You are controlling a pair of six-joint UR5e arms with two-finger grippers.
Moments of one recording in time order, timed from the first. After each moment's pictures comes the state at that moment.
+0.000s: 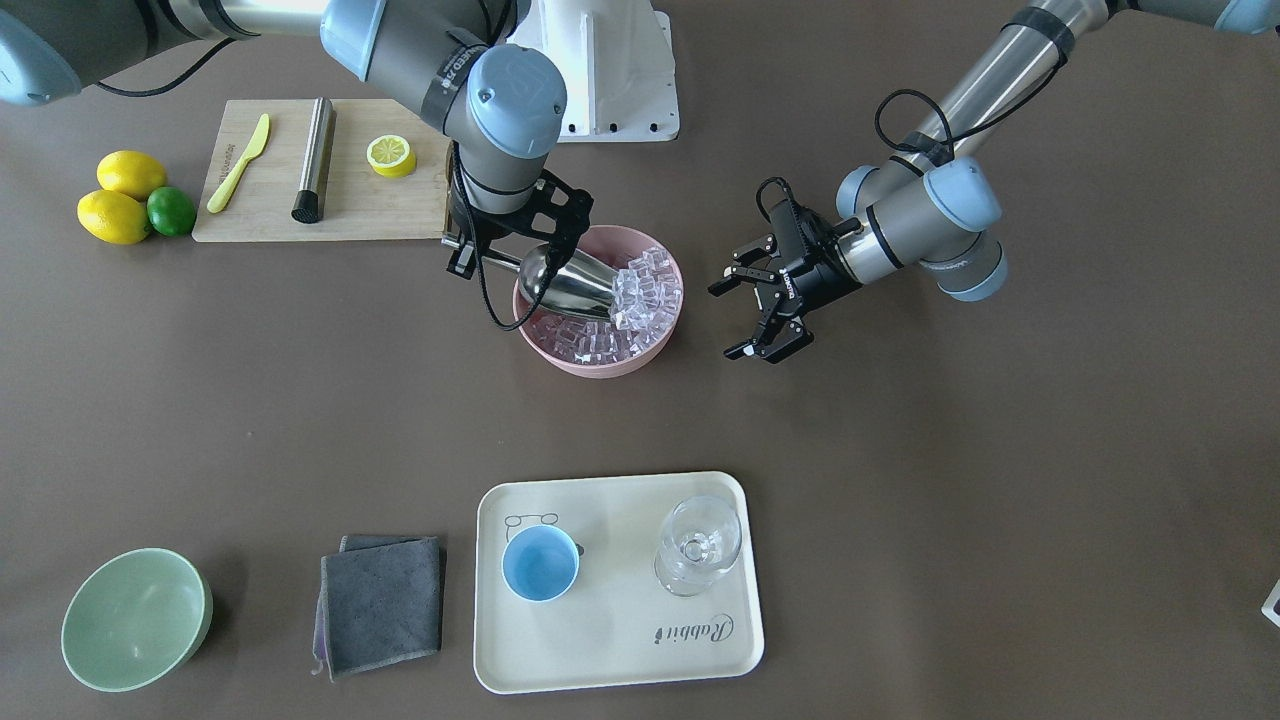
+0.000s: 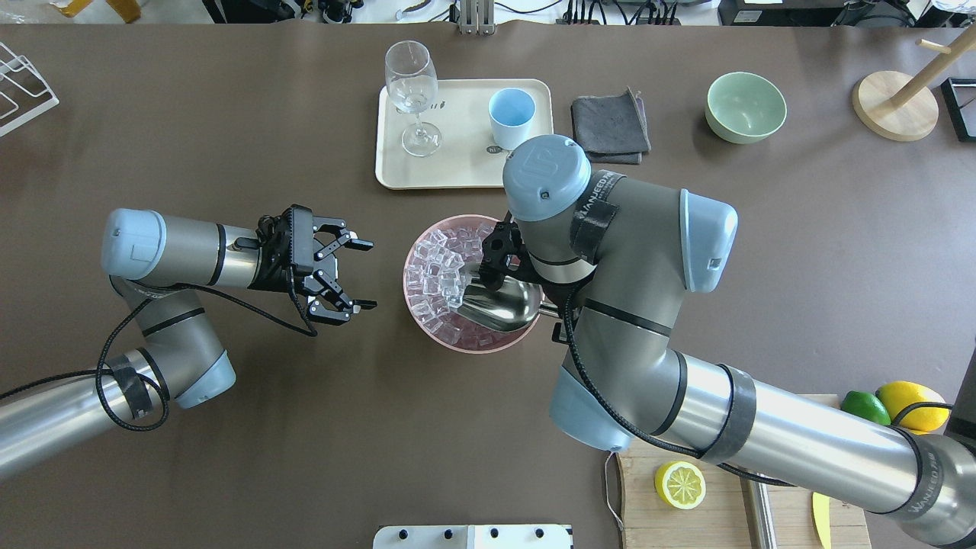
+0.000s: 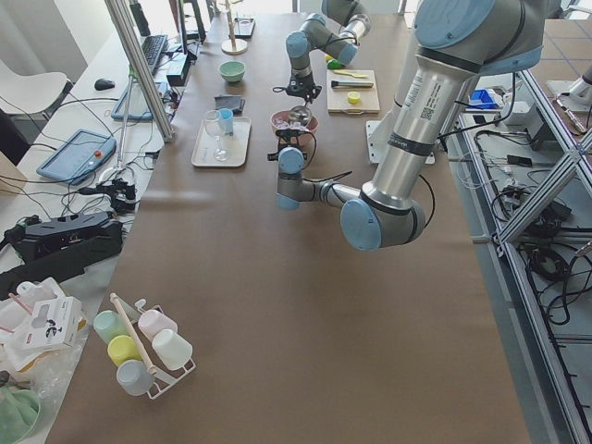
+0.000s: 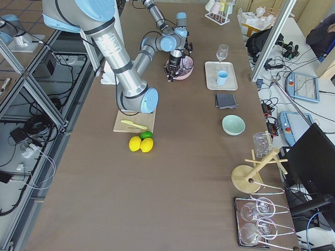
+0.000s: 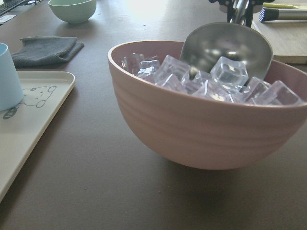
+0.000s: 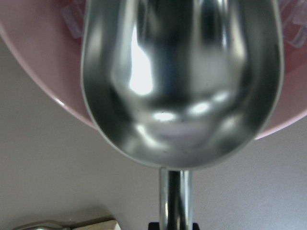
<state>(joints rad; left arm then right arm) -0.63 -2.03 -1.24 -3.11 -2.06 -0.07 0.52 -0.85 1.73 -2.06 1.96 -0.19</state>
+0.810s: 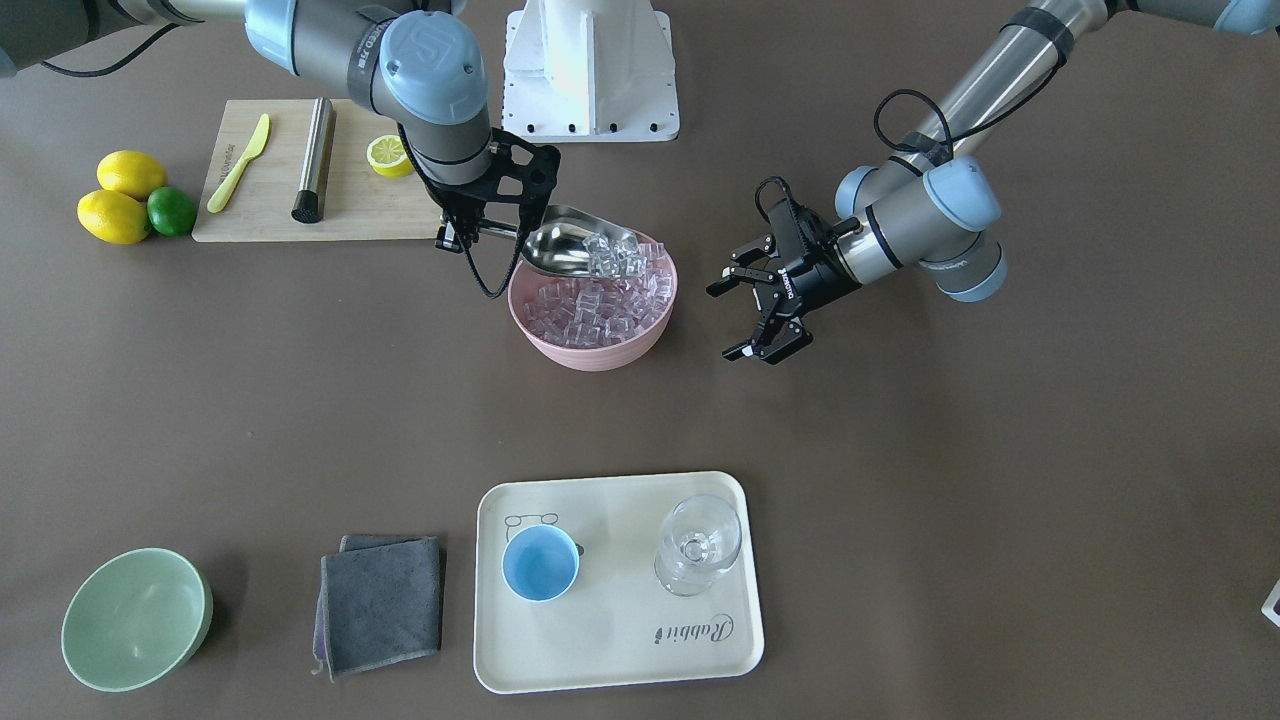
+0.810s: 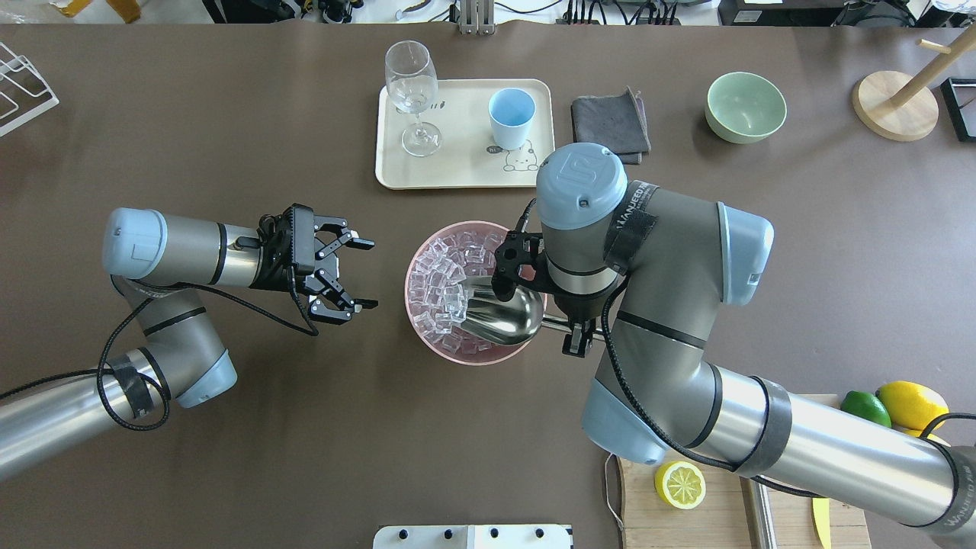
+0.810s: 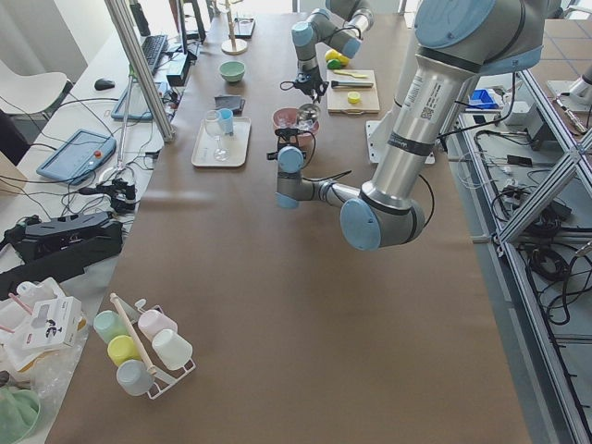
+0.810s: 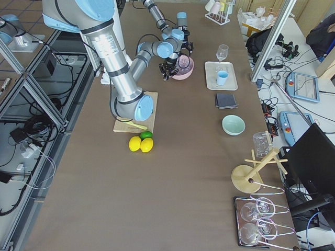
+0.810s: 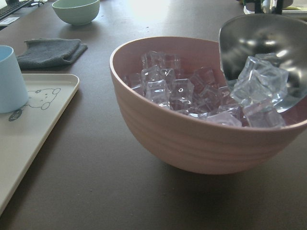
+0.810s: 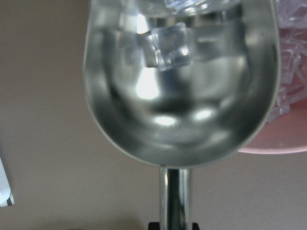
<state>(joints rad) -0.63 -2.03 -1.24 -3.11 -2.06 -0.08 0.53 -0.97 1.83 -1.88 2.09 -0.19</state>
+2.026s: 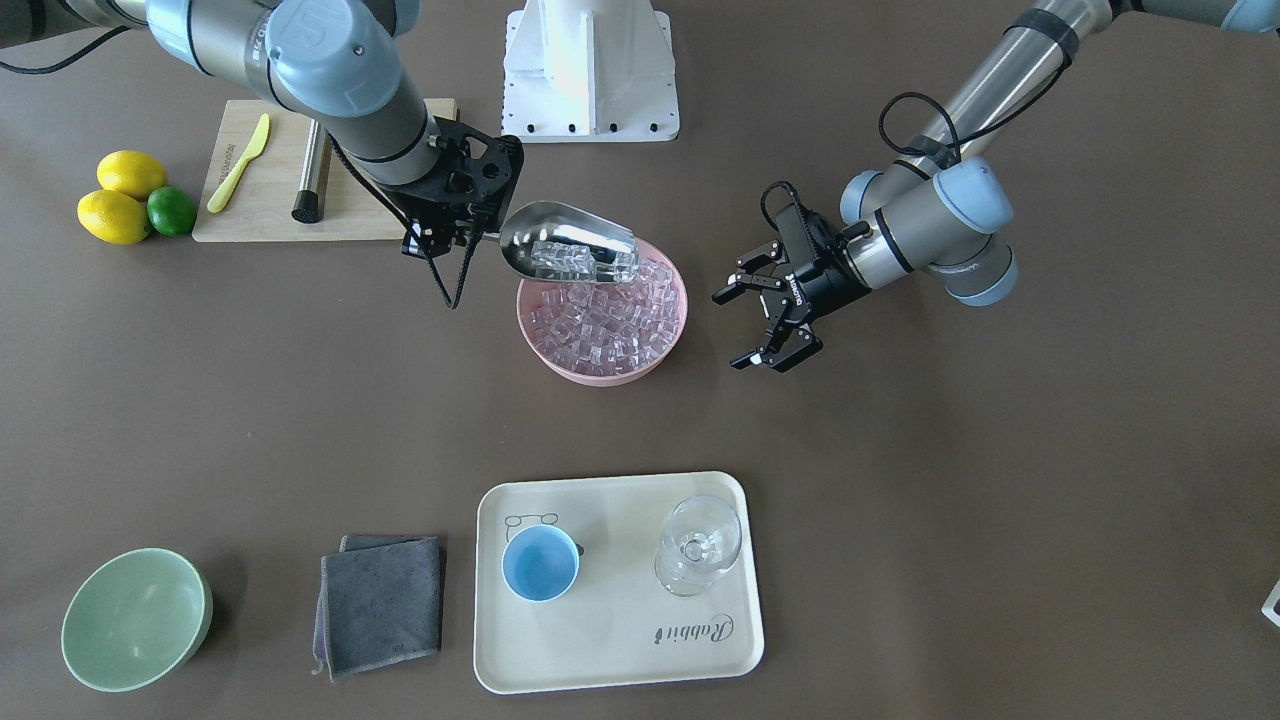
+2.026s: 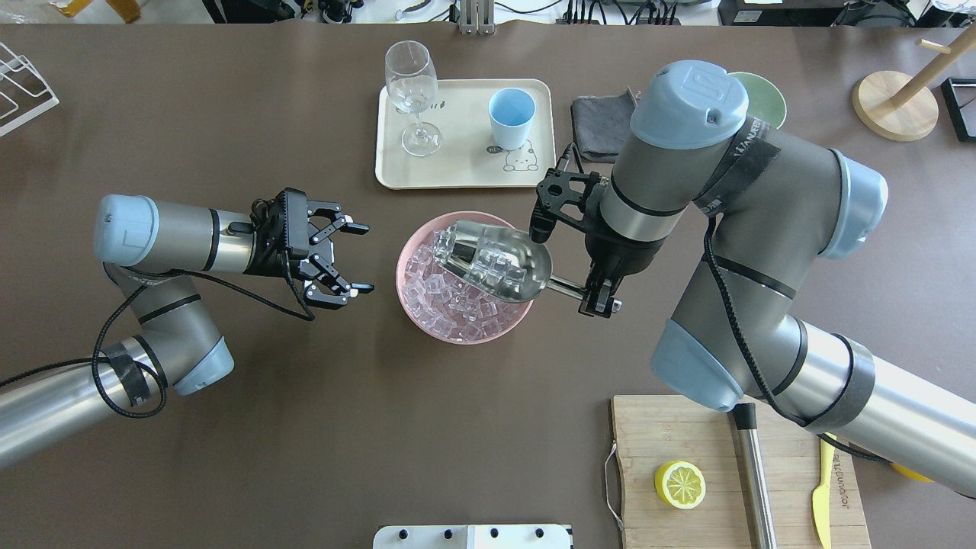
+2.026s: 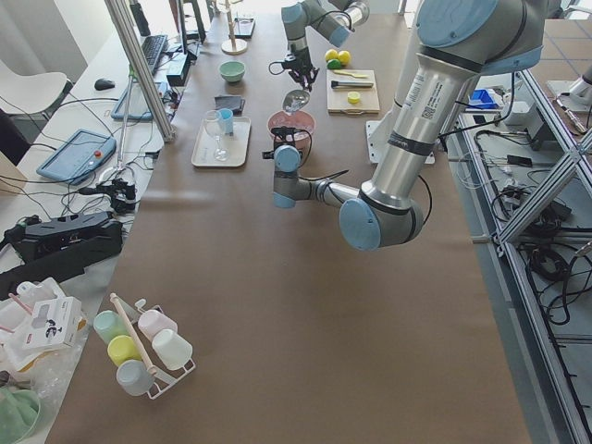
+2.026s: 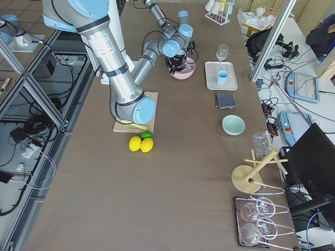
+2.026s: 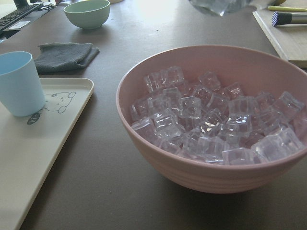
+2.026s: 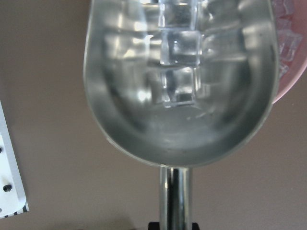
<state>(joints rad) -0.66 -2.03 -1.24 -3.11 -2.06 -0.08 0.66 -0.99 1.88 -1.82 2.23 -0.19</state>
